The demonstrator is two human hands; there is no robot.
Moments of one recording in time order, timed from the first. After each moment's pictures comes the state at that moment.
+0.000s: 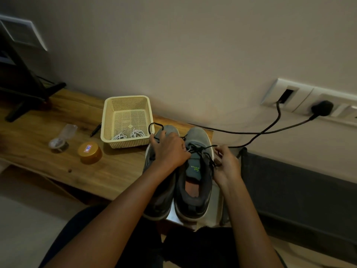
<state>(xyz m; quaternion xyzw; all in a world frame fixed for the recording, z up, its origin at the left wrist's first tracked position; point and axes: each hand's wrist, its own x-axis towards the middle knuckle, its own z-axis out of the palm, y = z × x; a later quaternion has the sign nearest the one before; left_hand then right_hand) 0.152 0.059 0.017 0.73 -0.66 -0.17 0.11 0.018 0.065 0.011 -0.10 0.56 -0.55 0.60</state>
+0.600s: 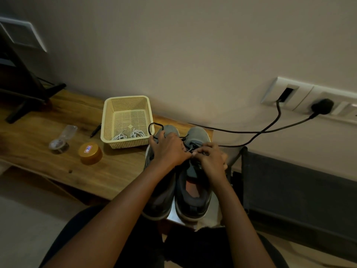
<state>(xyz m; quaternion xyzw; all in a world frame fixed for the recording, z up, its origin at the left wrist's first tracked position) 0.153 0.059 0.021 0.73 -0.65 -0.19 0.08 0.030 0.059 -0.028 -0.55 0.65 -0.36 0.38</state>
